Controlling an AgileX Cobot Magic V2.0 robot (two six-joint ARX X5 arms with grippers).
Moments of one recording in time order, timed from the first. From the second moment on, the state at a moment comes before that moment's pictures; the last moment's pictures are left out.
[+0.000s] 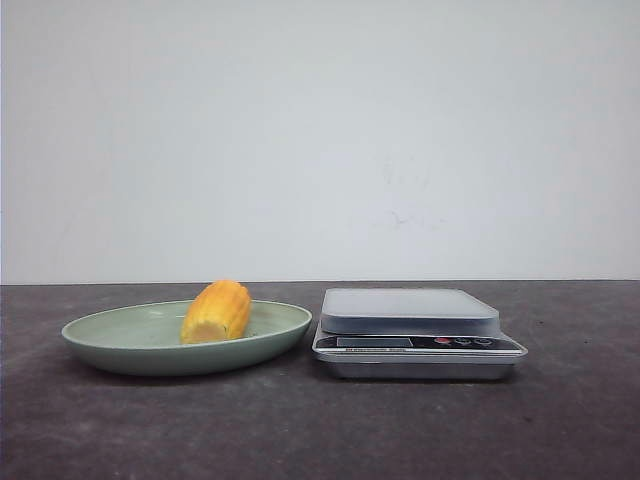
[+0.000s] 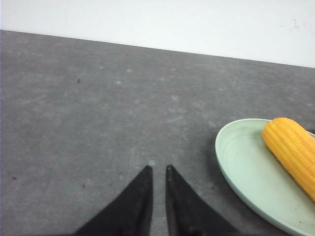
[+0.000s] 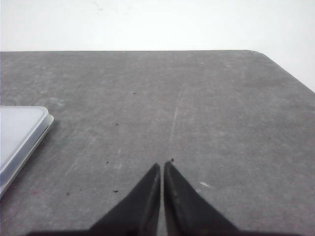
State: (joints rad) left arm -0.02 0.01 0.03 -0.18 0.04 -0.12; right arm -0.02 0.01 0.02 -0.17 -0.01 0.05
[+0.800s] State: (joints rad) left arm -0.02 0.01 0.03 -0.15 0.04 -0.12; right arm -0.02 0.01 0.02 -0.19 -0.01 0.05
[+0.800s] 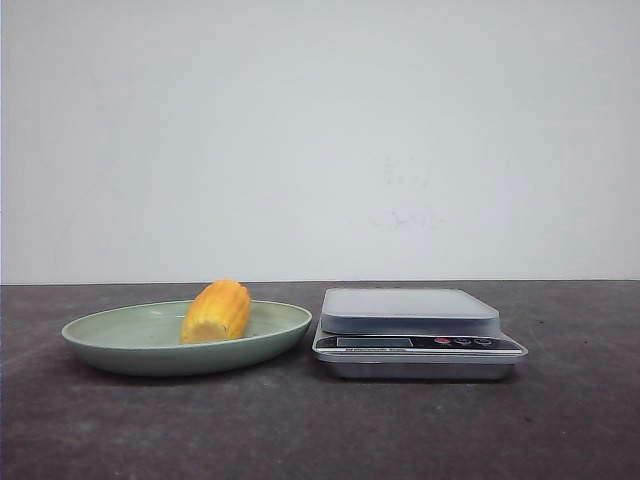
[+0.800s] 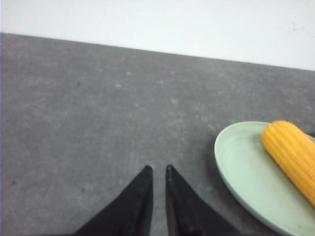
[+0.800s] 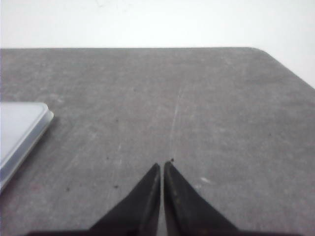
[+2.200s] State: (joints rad) left arm -0.02 0.58 0.87 -0.24 0.26 -0.48; right arm 0.01 0.48 0.77 -0.40 -0.22 0.39
